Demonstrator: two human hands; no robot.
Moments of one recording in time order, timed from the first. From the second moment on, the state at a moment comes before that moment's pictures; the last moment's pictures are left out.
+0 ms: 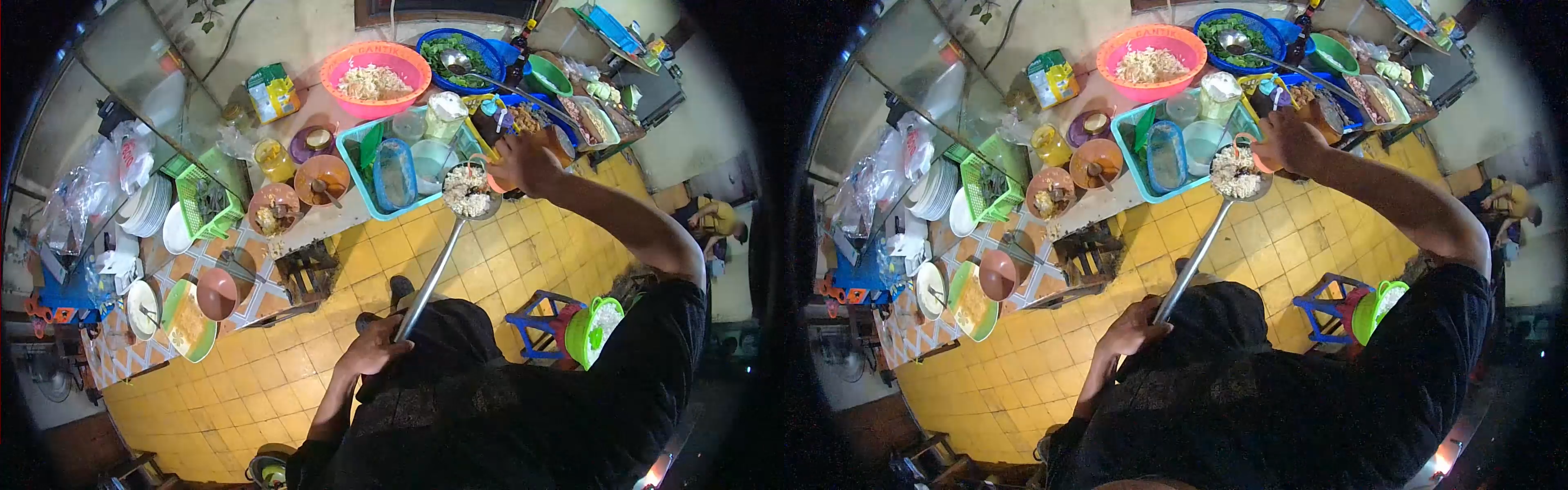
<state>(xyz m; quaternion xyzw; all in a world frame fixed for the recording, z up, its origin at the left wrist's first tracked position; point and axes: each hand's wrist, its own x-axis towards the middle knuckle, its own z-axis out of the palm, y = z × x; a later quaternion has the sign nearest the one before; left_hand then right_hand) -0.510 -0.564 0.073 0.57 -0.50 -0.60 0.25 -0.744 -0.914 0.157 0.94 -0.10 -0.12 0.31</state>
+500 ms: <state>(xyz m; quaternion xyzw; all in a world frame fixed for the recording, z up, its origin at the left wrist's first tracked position) -0.508 -0.555 0.043 0.54 -0.56 -0.57 0.27 -0.731 -0.906 0.160 0.95 -0.11 -0.10 0.28</state>
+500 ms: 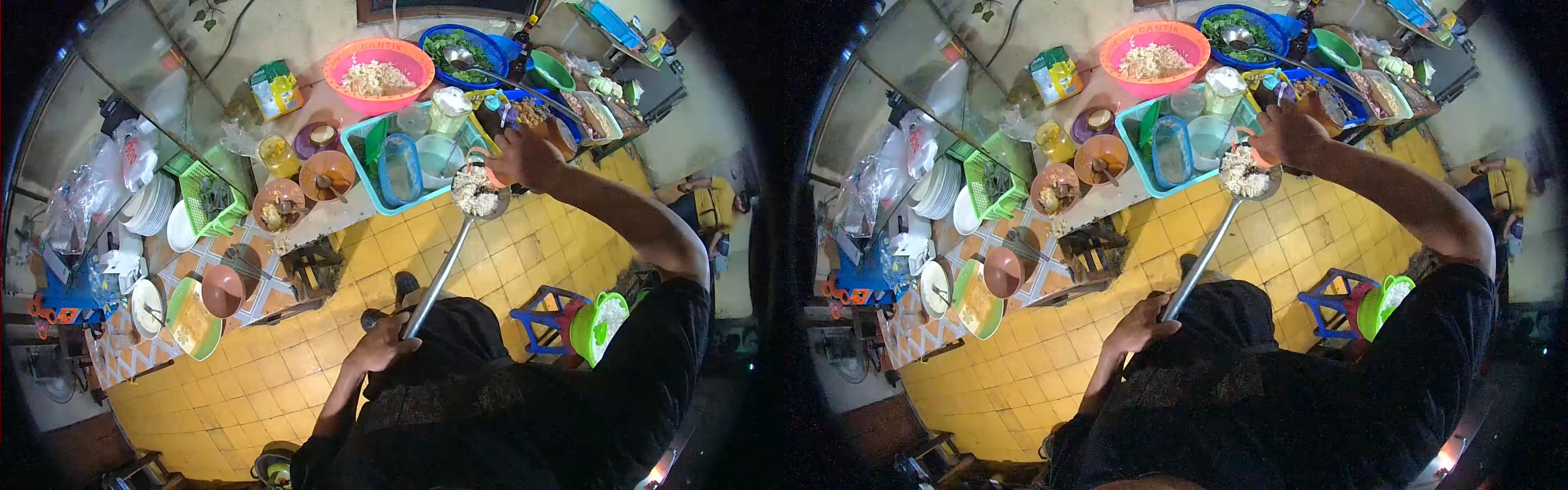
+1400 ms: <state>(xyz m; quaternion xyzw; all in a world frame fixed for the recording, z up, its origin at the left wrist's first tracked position) -0.502 -0.569 0.067 0.57 -0.53 -0.60 0.19 -0.735 -0.910 0.147 0.94 -0.11 -0.04 0.31</state>
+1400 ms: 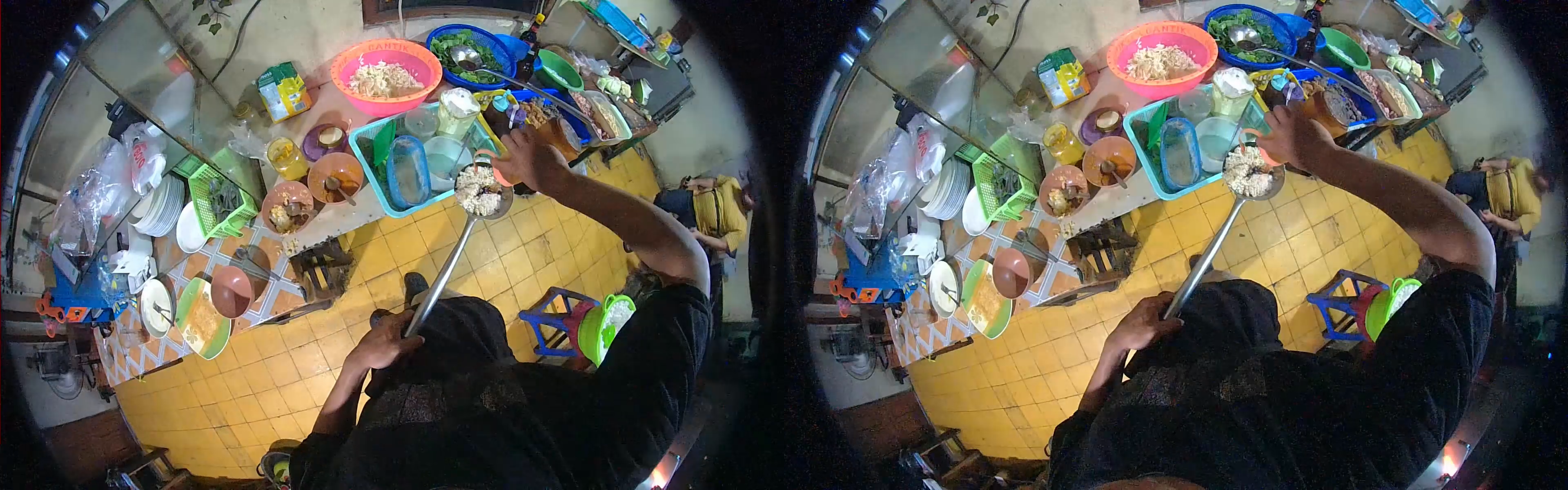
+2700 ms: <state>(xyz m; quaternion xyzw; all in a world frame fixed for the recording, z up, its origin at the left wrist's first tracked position) -0.510 -0.570 0.066 0.56 -0.51 -0.61 0.22 -0.742 -0.902 0.164 0.90 -0.16 -0.23 0.32</state>
